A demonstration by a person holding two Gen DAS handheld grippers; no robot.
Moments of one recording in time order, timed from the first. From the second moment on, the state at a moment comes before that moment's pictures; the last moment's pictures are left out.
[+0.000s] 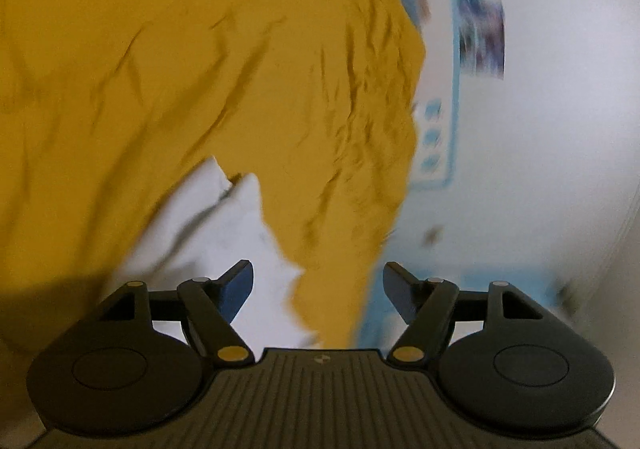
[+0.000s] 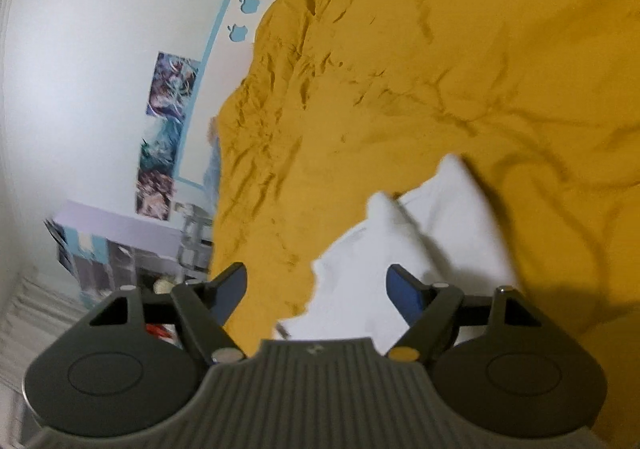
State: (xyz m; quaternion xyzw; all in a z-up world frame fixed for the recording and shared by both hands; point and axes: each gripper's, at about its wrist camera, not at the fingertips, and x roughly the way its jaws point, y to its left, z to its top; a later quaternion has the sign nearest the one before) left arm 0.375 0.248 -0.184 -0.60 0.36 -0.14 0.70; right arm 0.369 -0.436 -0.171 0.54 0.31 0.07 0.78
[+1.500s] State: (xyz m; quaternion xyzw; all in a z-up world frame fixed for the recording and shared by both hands) left arm 0.248 0.218 -0.251 -0.67 0.39 -0.05 0.63; right arm 0.215 -0.397 -0.229 0.60 0.36 -0.01 0.71
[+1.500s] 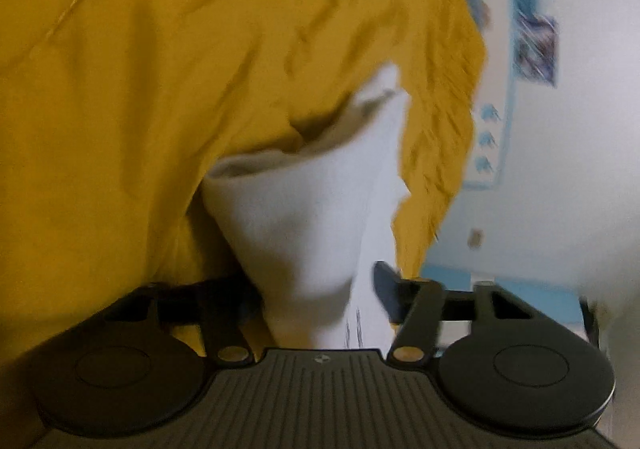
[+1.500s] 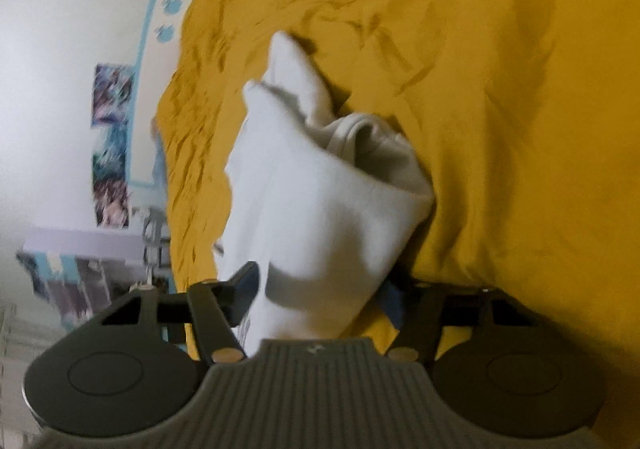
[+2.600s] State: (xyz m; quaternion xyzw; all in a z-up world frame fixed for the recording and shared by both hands) left arm 0.276 0.182 -0.266 -0.71 0.40 -0.05 0.58; right arm 0.205 -0.370 -0.226 0.67 0.39 -0.05 0.63
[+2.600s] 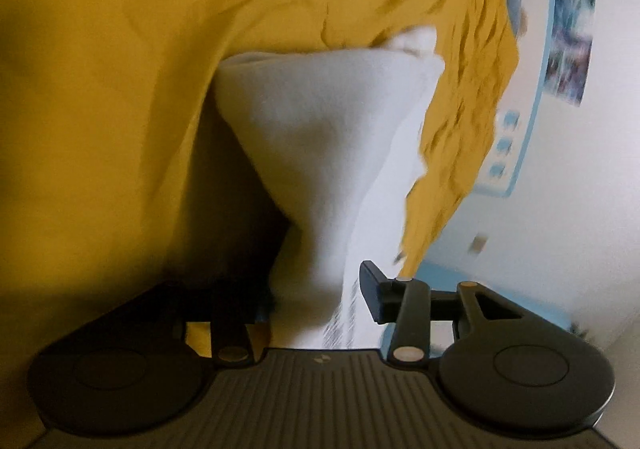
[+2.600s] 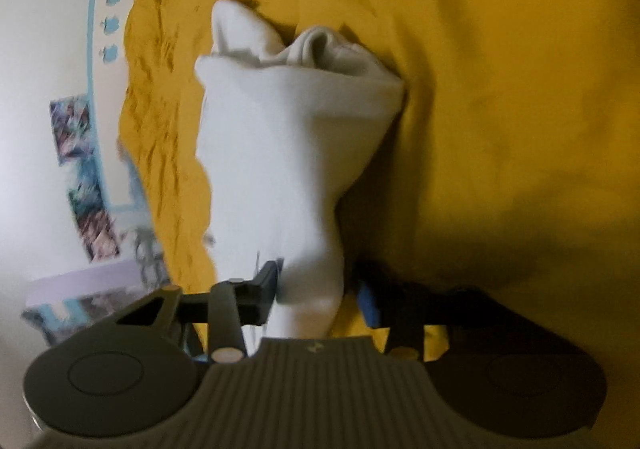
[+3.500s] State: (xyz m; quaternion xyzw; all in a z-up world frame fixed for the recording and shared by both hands) left arm 0.229 0.182 -0.226 -0.70 0.44 -0.01 0.56; right arm 0.163 -0.370 -0.174 0.71 0.33 -0.05 0.61
